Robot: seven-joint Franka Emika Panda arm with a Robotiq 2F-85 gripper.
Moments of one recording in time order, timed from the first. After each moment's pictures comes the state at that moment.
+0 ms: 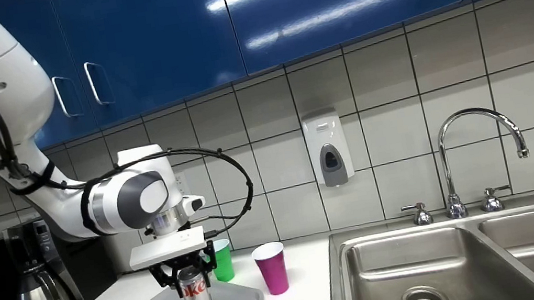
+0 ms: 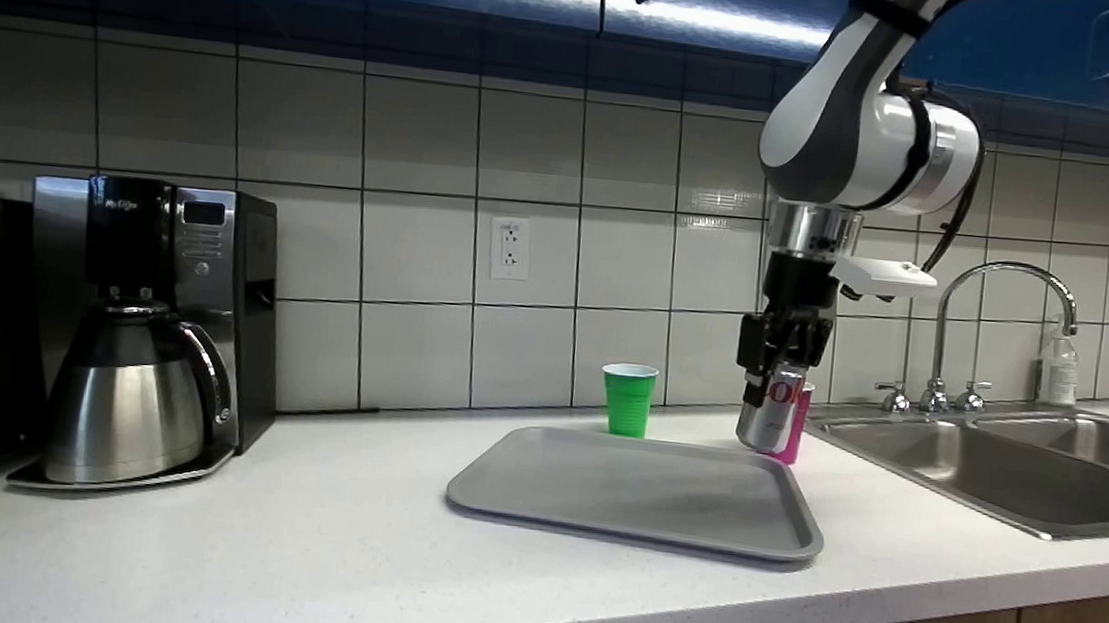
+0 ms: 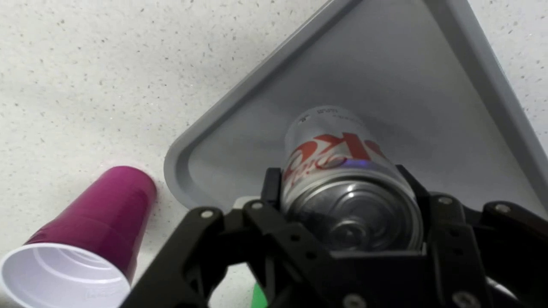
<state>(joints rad) 0.16 -0.13 -0.07 -2.62 0.10 2.69 -0.44</state>
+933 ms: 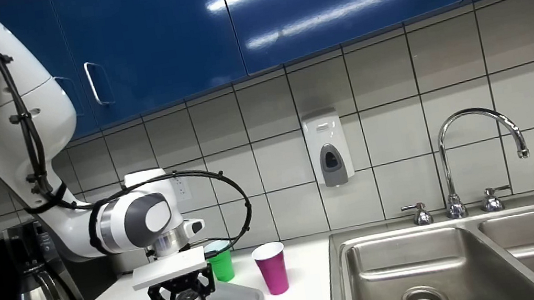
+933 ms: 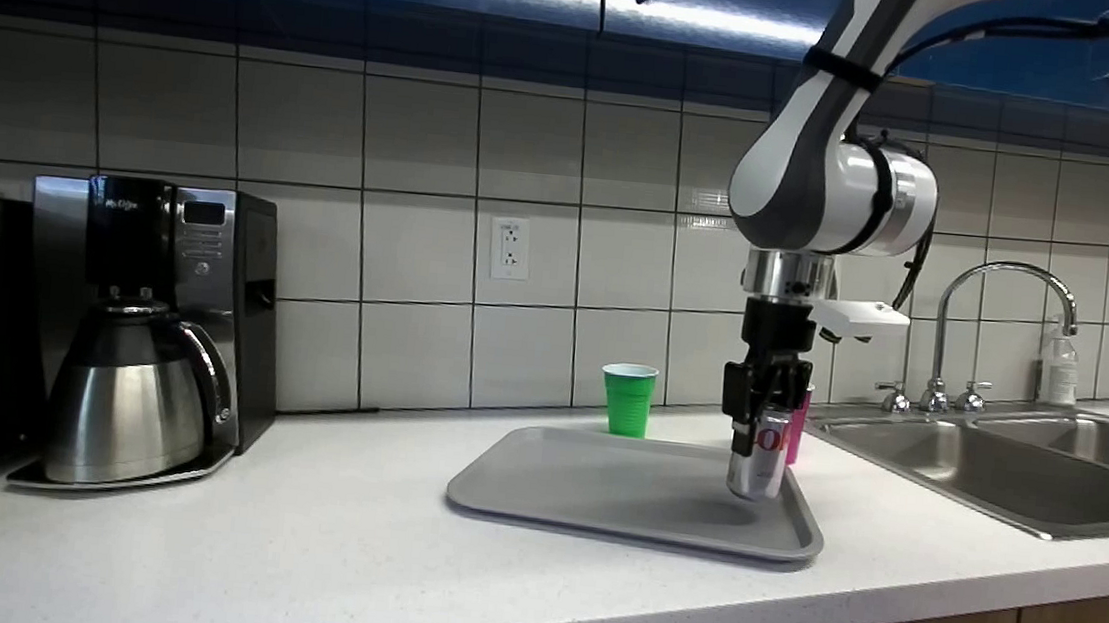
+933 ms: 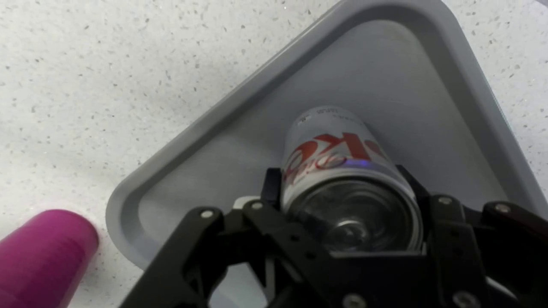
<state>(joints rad) 0.15 0.02 -0.02 -2.58 0.10 2.69 -0.45</state>
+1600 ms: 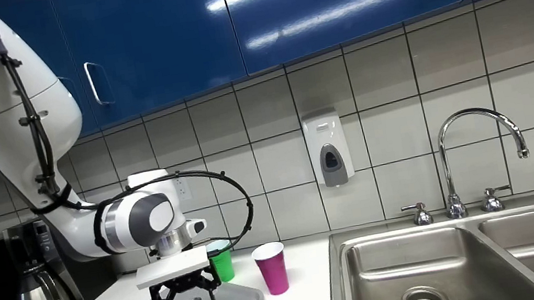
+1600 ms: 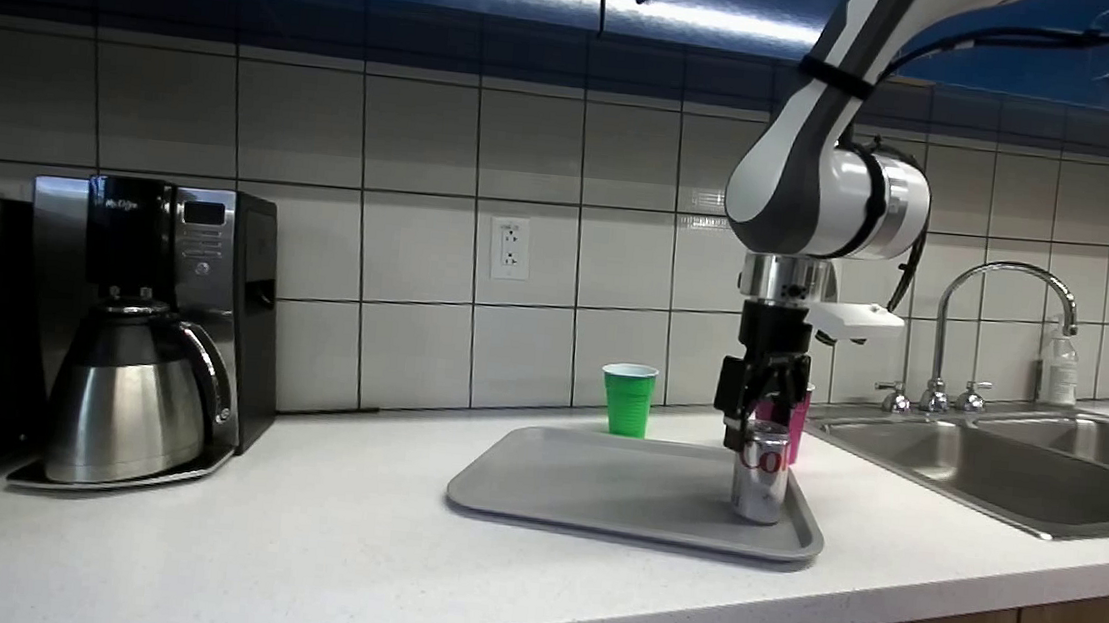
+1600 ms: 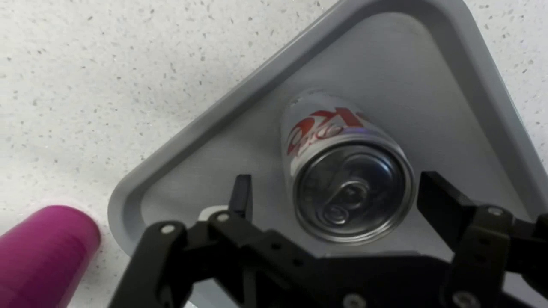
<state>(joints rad) 0.13 0.04 -0.01 -2.56 0.09 2.69 -0.45</state>
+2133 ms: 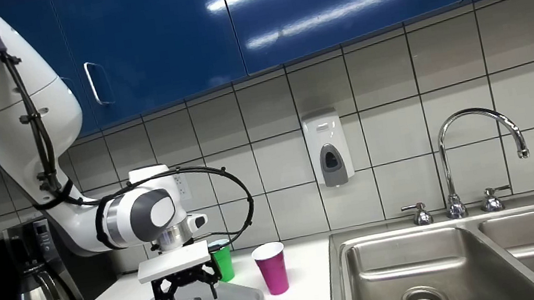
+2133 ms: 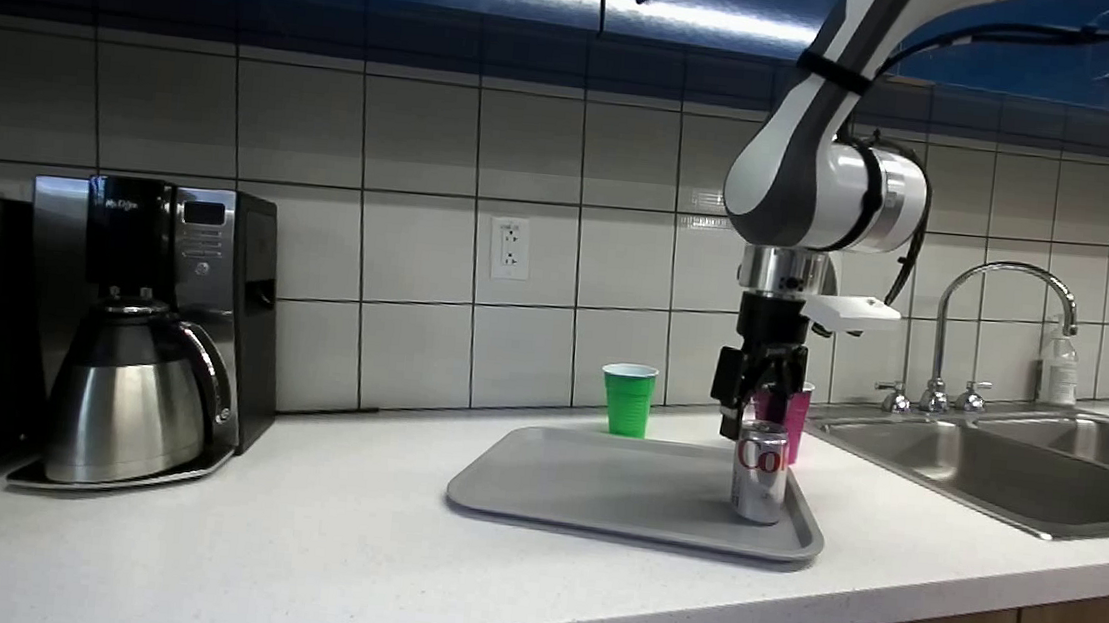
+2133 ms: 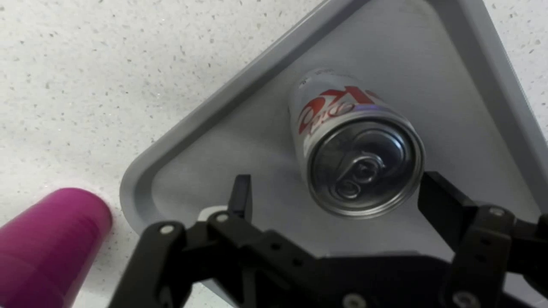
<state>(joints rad) 0.13 0.04 -0.01 -2.54 0.09 2.69 -0.45</state>
